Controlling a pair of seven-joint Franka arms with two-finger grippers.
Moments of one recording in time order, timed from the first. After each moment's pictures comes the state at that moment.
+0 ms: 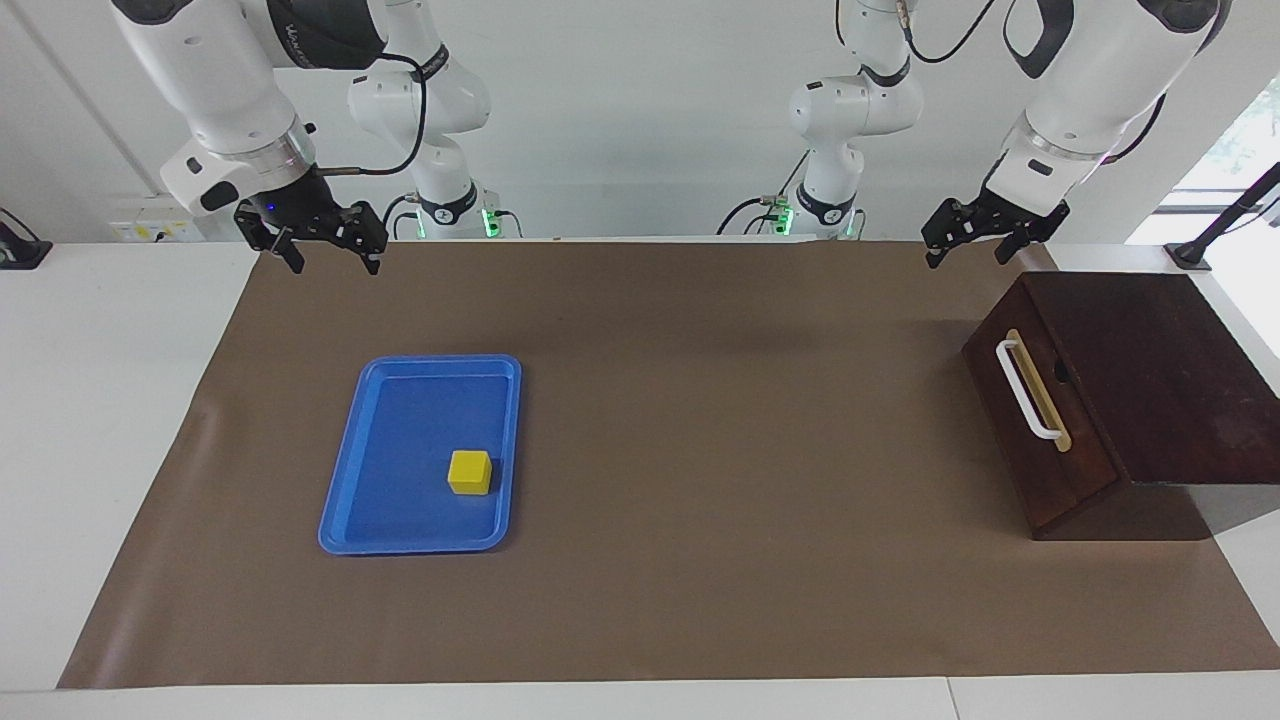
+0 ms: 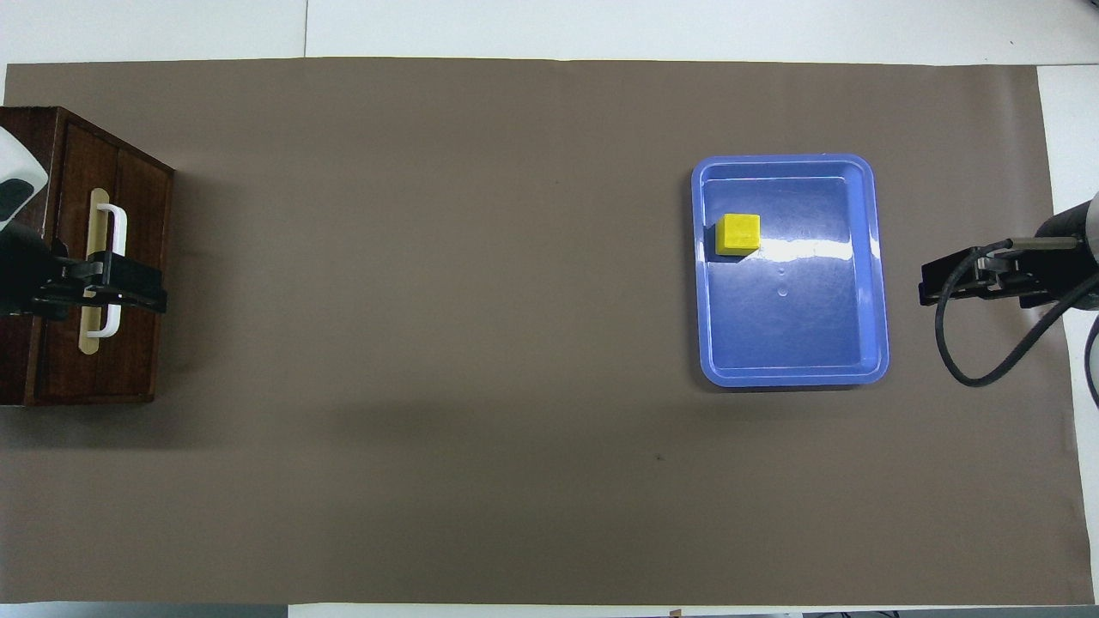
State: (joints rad) left arm 0.03 -0.06 -0.14 -1.65 -0.02 1.50 -0.09; right arm 0.03 -0.05 -0.01 -1.67 0.00 1.54 0.08
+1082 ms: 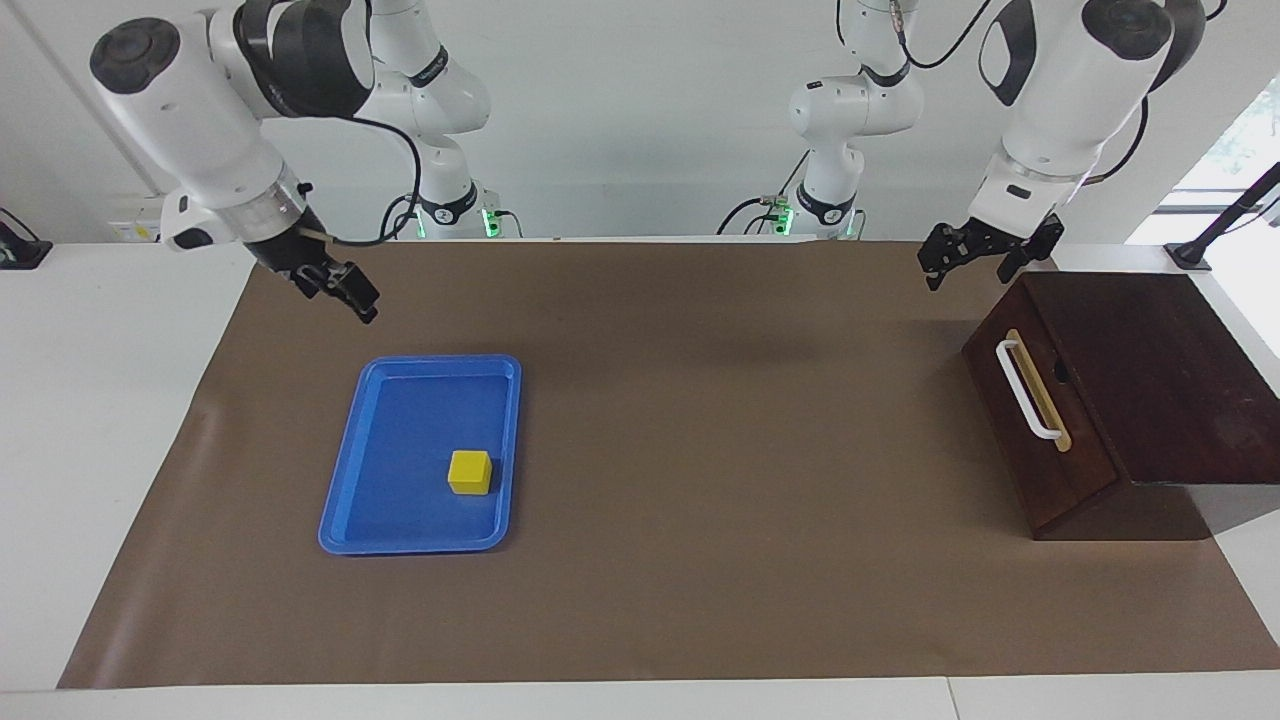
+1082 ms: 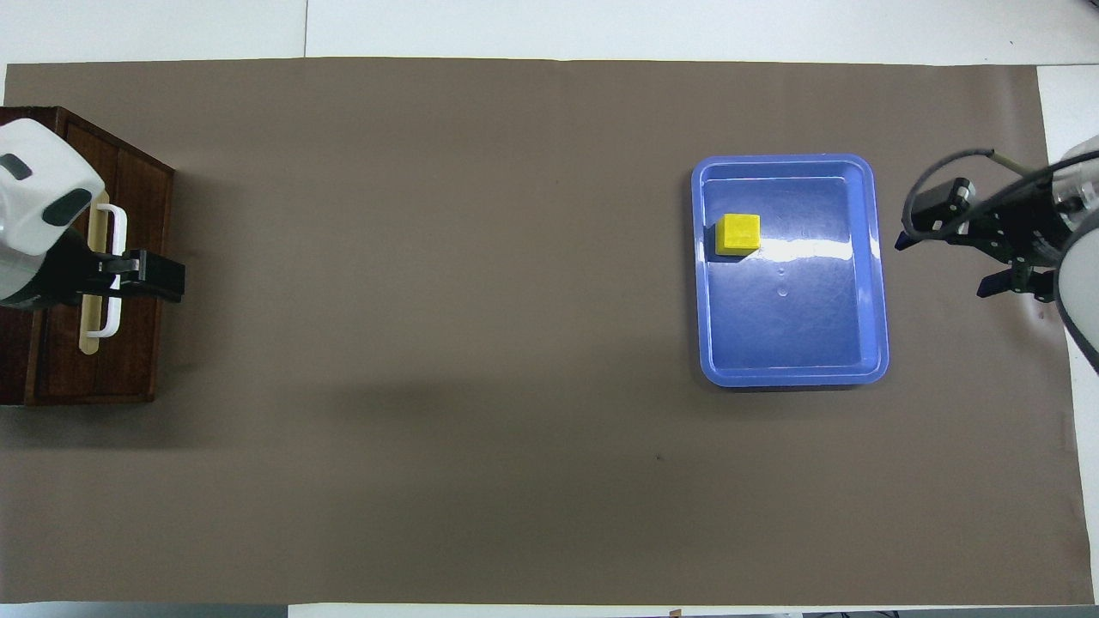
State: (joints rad) left arm 0.00 -0.06 -0.16 -1.76 0.13 1.65 -0.12; right arm -0.01 0.12 -0.01 -1.60 0.10 1.63 0.64
